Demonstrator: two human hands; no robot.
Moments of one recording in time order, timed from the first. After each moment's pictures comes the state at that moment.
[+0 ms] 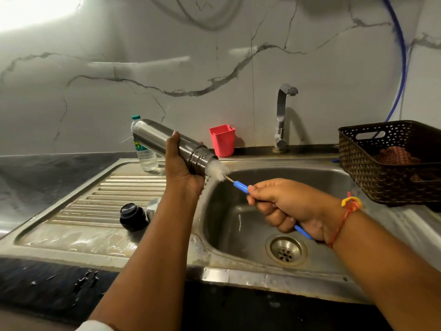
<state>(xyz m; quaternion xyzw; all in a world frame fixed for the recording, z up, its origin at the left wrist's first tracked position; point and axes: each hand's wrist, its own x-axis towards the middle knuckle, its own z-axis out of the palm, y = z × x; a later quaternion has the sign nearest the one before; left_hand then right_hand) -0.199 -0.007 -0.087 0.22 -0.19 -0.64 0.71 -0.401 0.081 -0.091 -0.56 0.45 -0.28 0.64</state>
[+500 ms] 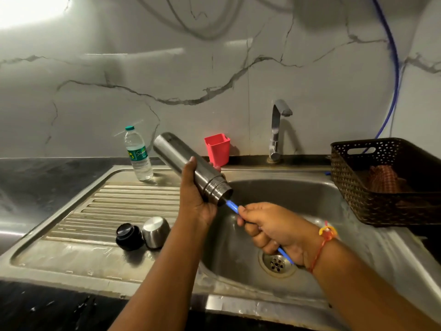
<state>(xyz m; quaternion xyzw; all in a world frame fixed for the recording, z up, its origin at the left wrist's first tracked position) -0.225 -0.008 -0.098 0.23 -0.19 -0.68 0.67 -0.390 0.075 -0.080 -0.51 0.47 -0.28 0.66</state>
